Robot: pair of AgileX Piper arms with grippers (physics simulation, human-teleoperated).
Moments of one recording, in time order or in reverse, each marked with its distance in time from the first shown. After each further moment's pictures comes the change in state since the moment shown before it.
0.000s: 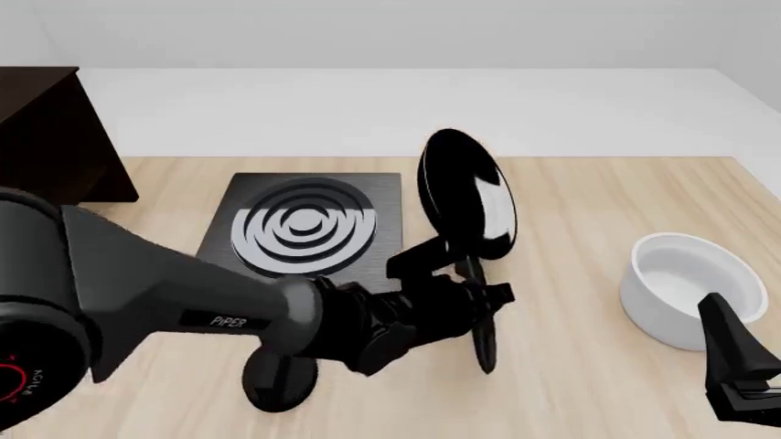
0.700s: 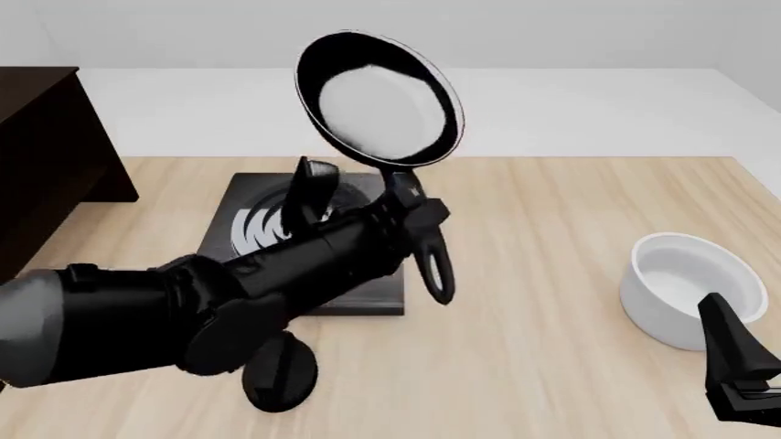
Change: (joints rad) left arm 0.066 -0.525 0.301 -0.136 -0.174; right arm 0.000 0.000 0.000 0.000 0.000
